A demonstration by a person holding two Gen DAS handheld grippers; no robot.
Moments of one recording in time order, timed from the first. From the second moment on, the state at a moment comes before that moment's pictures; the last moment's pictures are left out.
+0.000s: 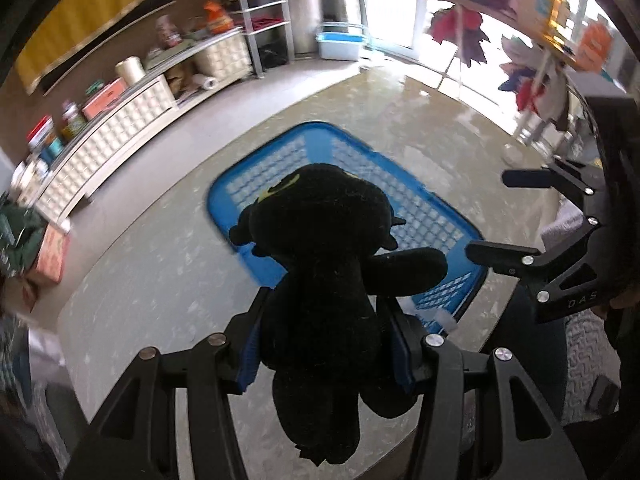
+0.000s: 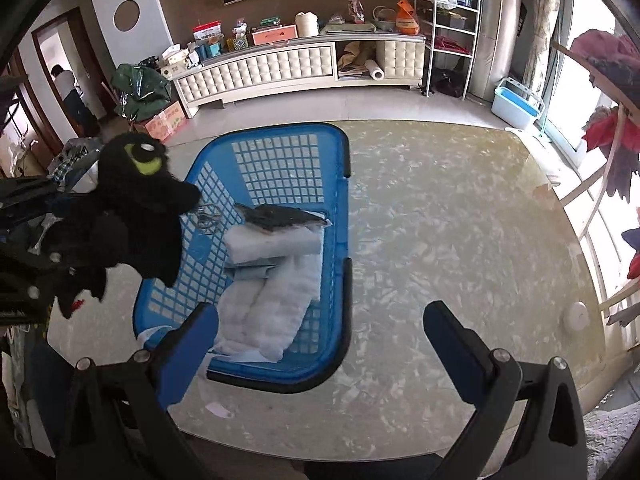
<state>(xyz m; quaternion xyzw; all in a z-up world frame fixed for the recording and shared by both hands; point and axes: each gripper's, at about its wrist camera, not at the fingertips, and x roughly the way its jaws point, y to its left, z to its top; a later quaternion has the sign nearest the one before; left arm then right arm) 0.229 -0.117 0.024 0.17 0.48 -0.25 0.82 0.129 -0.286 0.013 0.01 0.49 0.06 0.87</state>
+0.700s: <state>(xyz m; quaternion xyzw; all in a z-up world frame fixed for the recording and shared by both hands) 0.247 -0.172 -0.033 0.24 0.48 -0.37 0.76 0.130 -0.298 -0.010 0.04 0.51 0.05 0.86</state>
